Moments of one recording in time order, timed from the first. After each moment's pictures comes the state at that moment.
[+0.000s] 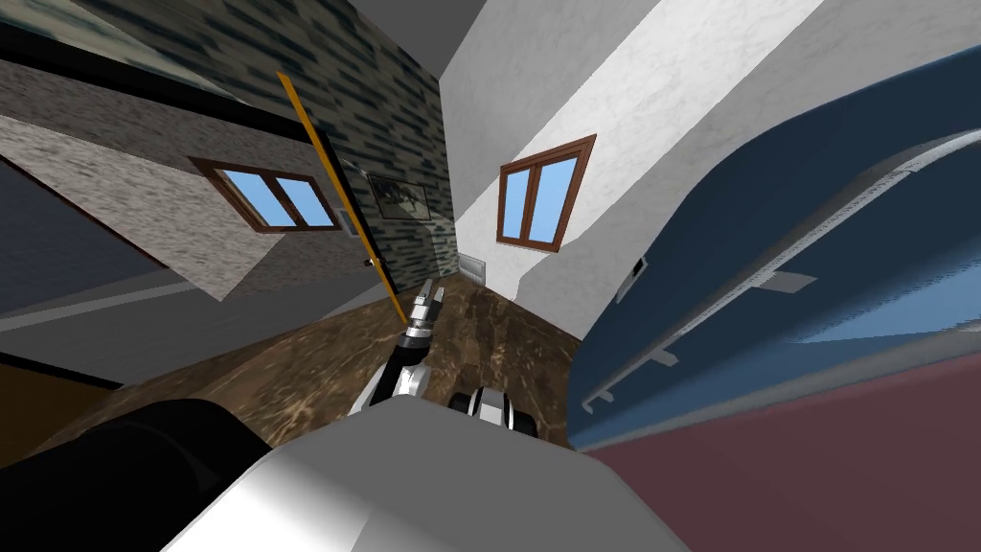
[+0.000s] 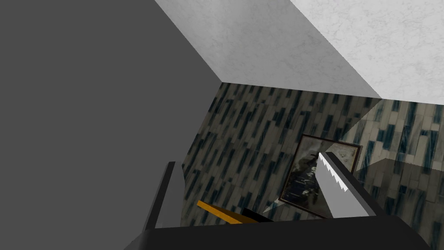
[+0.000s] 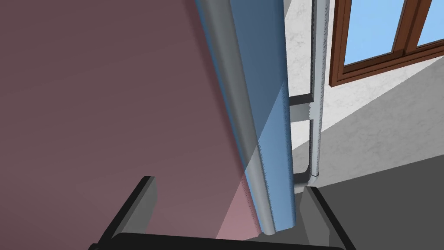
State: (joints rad) left arm 0.46 0.03 -0.06 -2.23 -0.06 -0.45 0.01; right arm 1.08 -0.16 -0.90 -2.34 0.05 -0.37 0.23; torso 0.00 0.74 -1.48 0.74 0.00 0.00
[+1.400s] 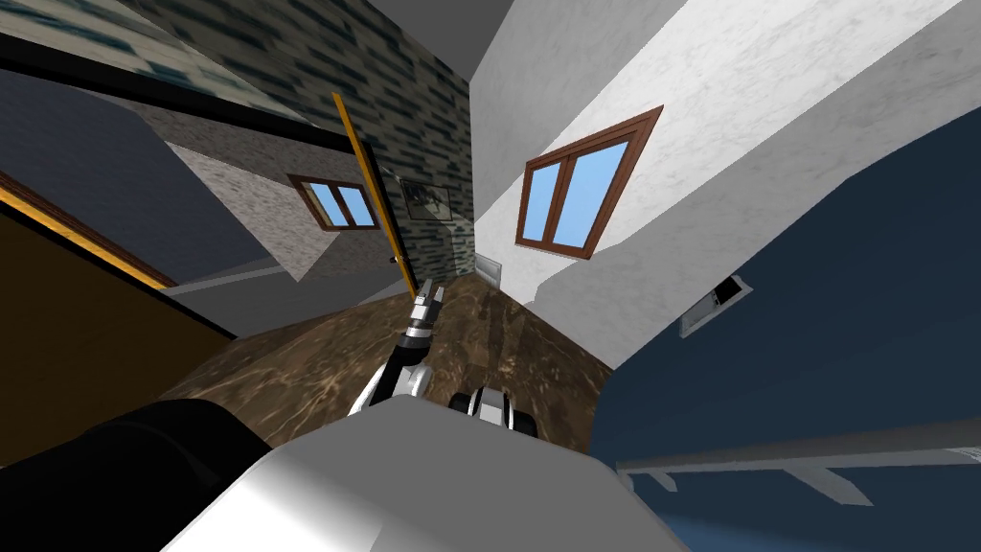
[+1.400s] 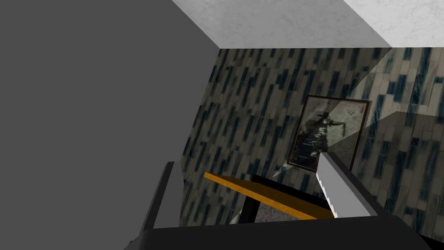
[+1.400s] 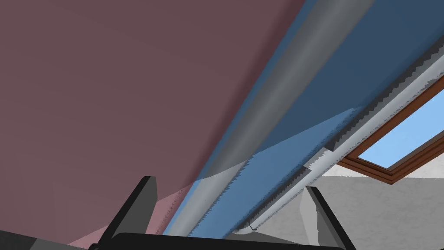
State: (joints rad) left arm 0.46 0.03 -0.06 -2.23 -0.06 -0.45 0.01; right arm 1.32 -0.15 -1.30 -2.35 0.06 -0.30 0.45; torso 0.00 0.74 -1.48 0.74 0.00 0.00
